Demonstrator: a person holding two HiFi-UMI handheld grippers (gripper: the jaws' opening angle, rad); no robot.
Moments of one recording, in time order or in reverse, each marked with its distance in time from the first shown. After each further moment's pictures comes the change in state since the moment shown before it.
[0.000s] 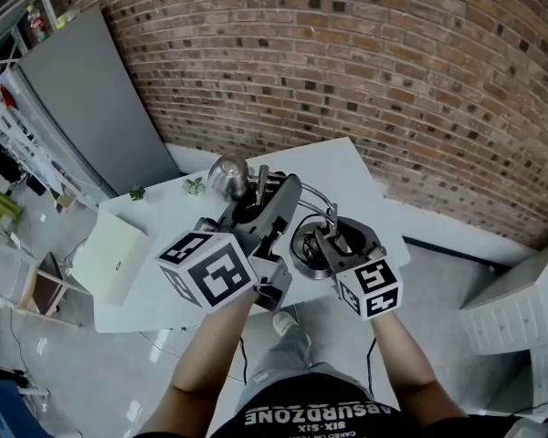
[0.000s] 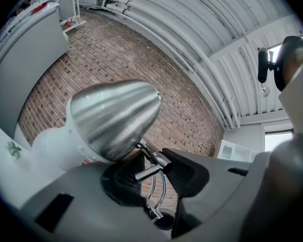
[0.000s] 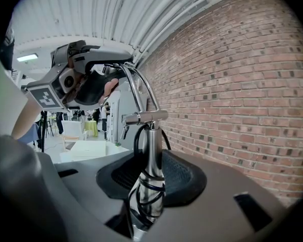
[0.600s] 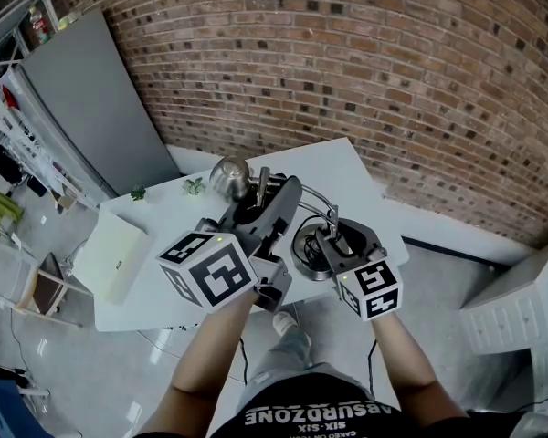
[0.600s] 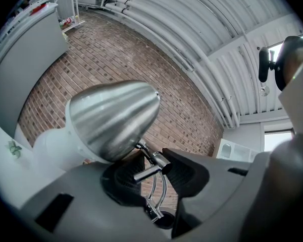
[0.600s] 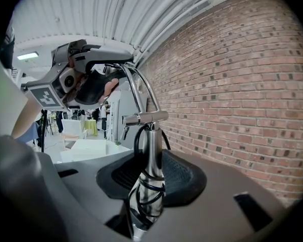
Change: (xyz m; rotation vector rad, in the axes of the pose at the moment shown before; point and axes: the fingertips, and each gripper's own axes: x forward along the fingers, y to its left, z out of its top) left arm -0.005 -0.010 -0.004 0.003 0.011 -0.002; right arm -0.012 0.003 0.000 -0.010 0.003 -0.009
